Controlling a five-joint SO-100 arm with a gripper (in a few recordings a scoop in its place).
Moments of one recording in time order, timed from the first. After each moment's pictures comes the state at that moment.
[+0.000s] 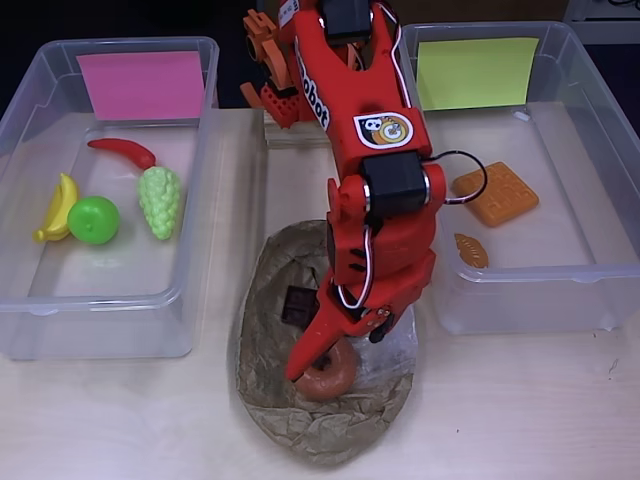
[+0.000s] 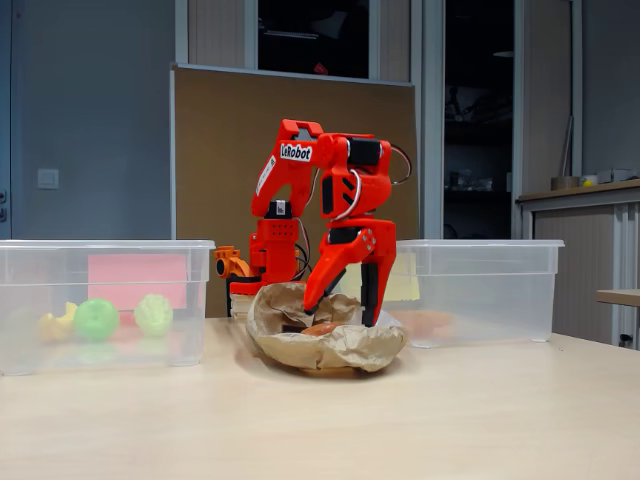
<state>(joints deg) -14.0 44.9 54.8 77.7 61.8</state>
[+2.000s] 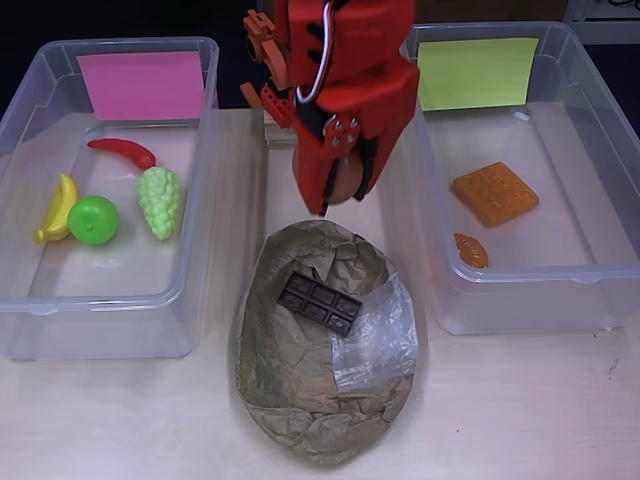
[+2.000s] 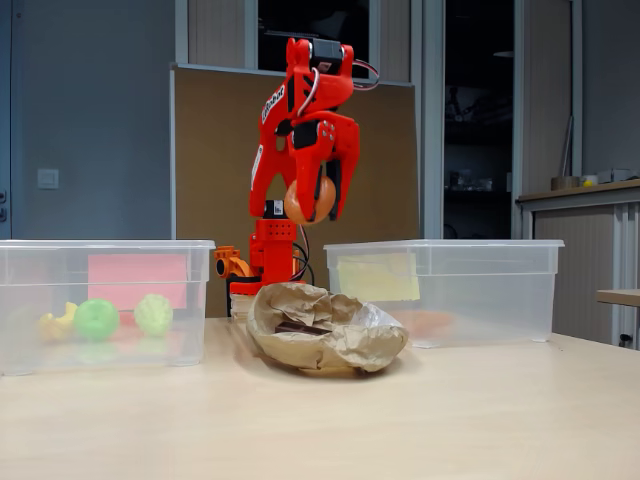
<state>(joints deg) -11.5 83.9 66.2 104.7 65.7</state>
